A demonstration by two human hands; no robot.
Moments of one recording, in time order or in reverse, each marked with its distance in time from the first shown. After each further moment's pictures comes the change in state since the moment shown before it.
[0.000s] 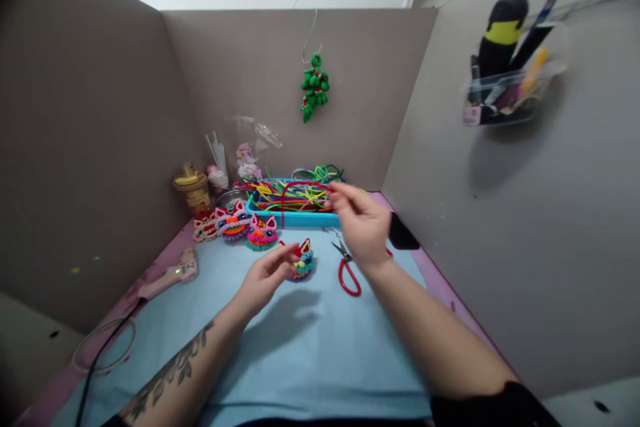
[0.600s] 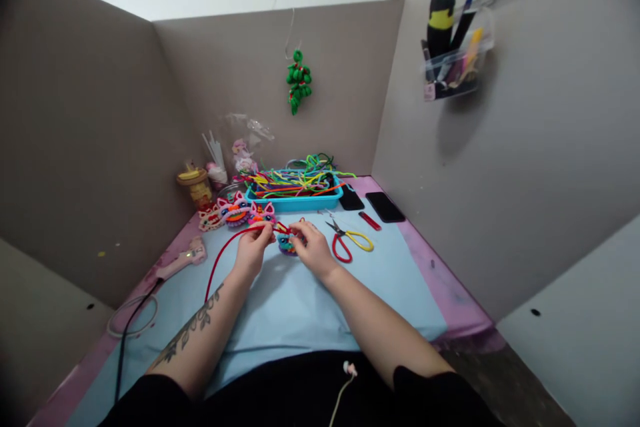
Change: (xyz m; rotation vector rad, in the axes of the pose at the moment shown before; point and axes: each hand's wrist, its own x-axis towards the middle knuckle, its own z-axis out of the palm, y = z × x) left_hand 0.011 -0.029 -0.022 -0.001 0.284 0.123; right_hand -0.113 0.053 0.023 -0.086 -0.449 0.042
